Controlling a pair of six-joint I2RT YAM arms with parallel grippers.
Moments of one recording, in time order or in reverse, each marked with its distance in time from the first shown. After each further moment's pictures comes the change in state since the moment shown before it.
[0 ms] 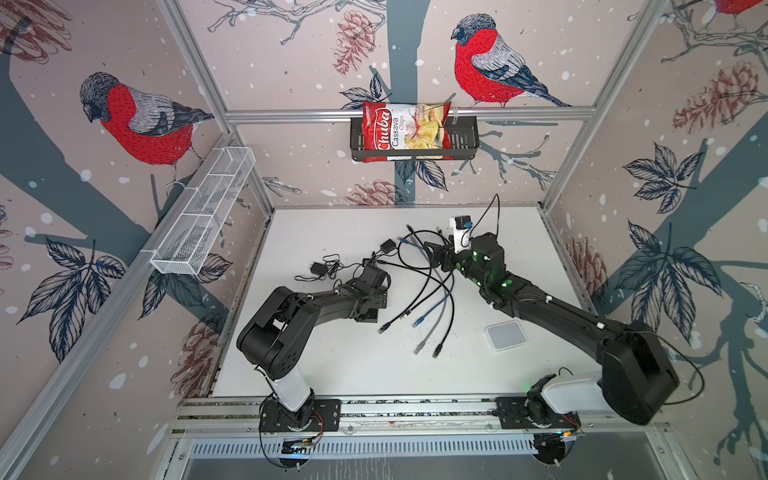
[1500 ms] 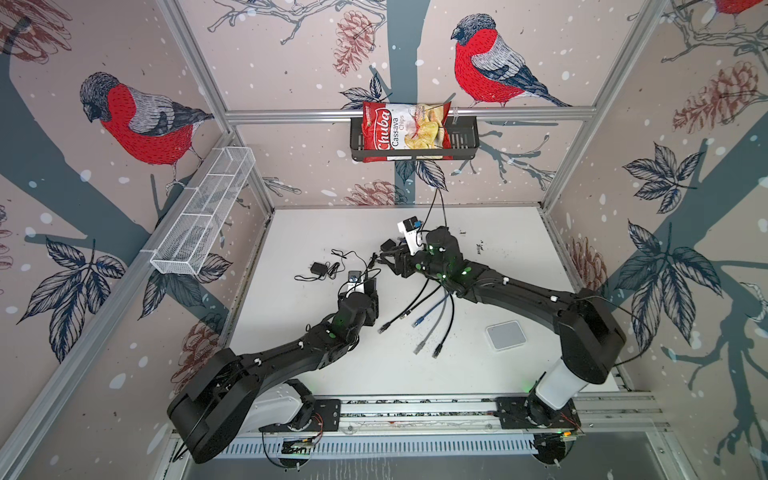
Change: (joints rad) left arm -0.125 -0.467 -0.375 0.338 -0.200 0.010; right arm 0.168 0.227 0.248 -0.045 -0.274 0.106
